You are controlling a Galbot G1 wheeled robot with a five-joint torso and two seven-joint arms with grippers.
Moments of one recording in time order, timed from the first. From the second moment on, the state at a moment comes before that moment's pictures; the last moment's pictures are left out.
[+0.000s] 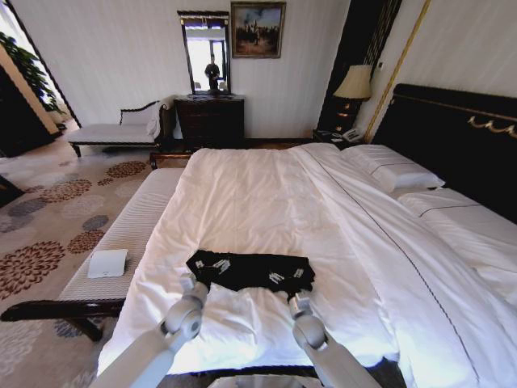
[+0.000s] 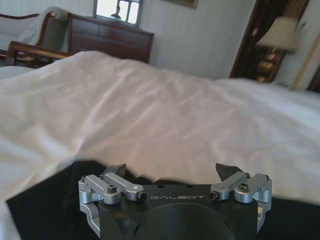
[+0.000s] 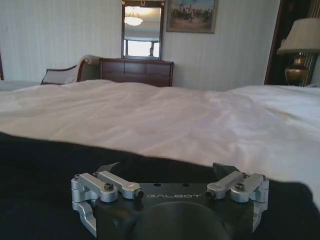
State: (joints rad) left arm 1.08 -1.06 0.05 -1.68 -0.72 0.01 -0.41; right arm -1.18 1.27 0.06 1.47 0.21 0.19 0.32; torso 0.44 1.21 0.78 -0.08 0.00
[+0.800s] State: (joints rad) left arm 1.23 -1.09 -0.13 -1.61 -0.44 -0.12 -0.34; right arm -1.40 1.25 0.41 1.63 0.30 0.24 0.27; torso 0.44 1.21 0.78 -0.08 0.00
